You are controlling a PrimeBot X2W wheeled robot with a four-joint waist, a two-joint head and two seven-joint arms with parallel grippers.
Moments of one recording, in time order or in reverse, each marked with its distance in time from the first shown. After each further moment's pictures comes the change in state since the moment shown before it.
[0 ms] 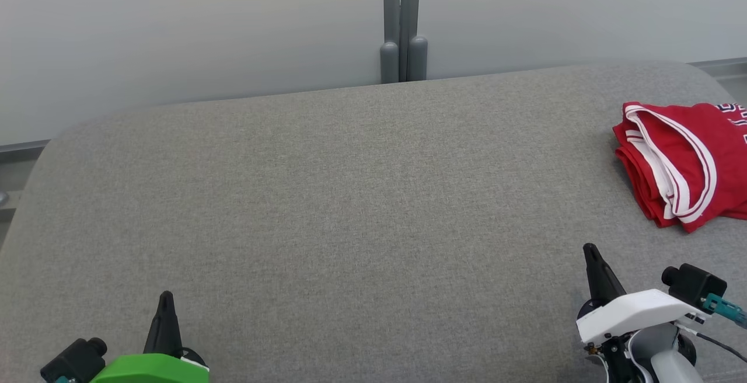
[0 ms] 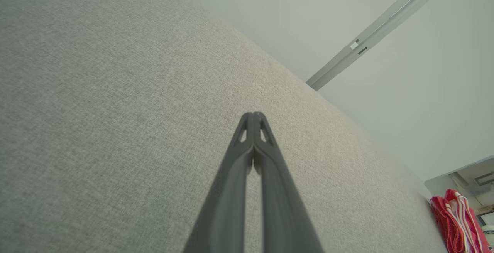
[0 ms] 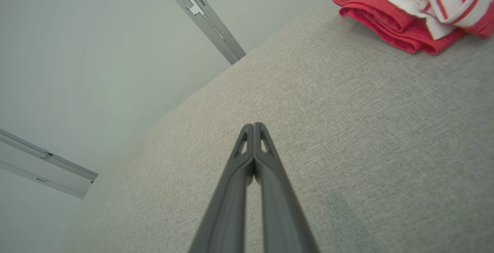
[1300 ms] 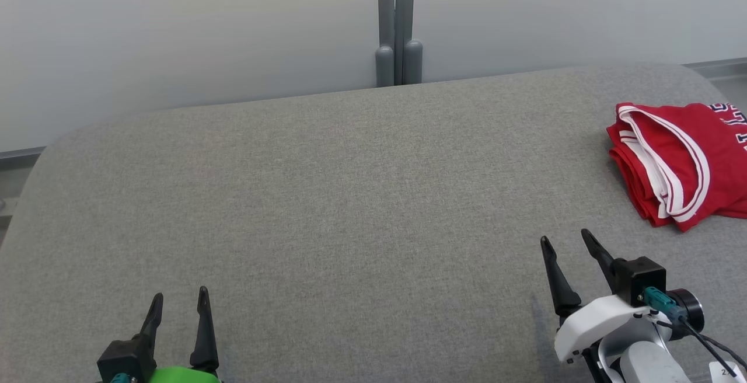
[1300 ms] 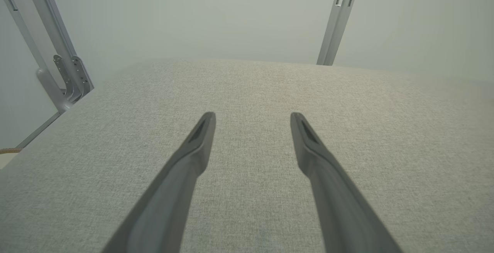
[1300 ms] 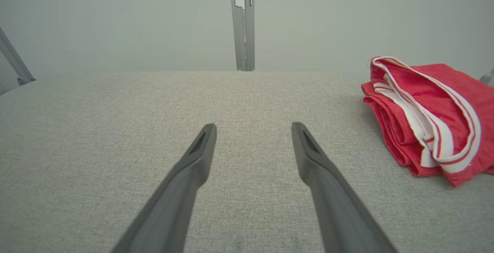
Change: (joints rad) left arm 0.020 0.007 -0.025 0.005 0.561 0.022 -0.143; right arm -0.036 -0.028 0.069 0.043 -0.573 0.000 -0.151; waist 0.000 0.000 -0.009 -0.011
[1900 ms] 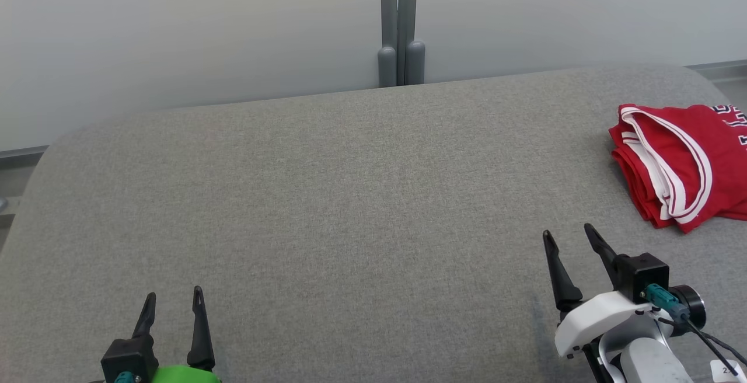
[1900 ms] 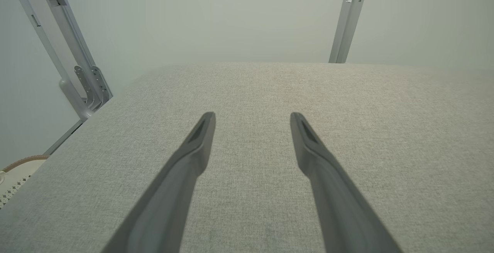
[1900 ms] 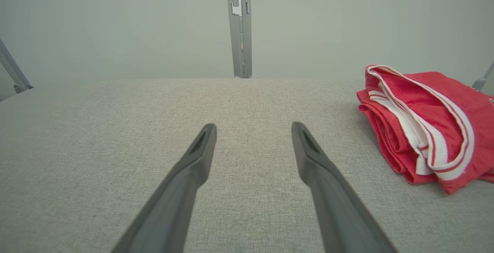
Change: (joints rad) left arm 0.000 0.000 0.005 -0.006 0.058 0.044 0.000; right arm -0.003 0.011 -0.026 -0.016 -0.013 0.000 0.000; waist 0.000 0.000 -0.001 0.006
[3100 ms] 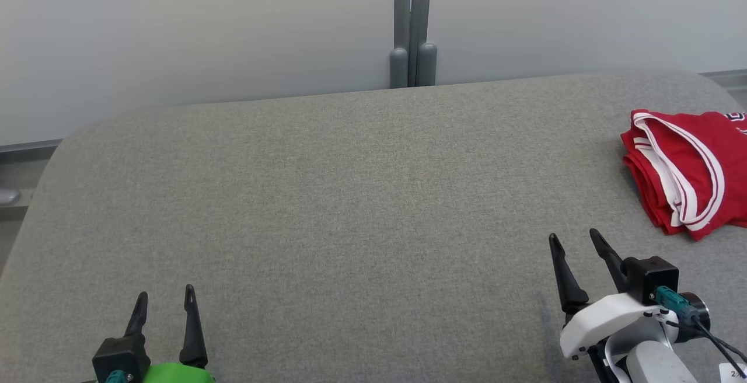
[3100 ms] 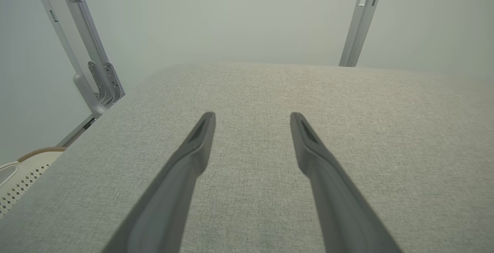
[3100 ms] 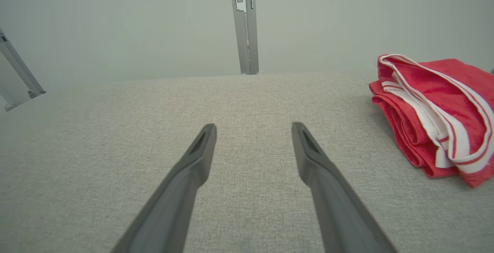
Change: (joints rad) left arm -0.010 0.000 0.024 0.011 -0.007 -0.011 0.000; right arm 0.005 -0.011 0.011 0.017 0.069 0.000 0.000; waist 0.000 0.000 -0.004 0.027
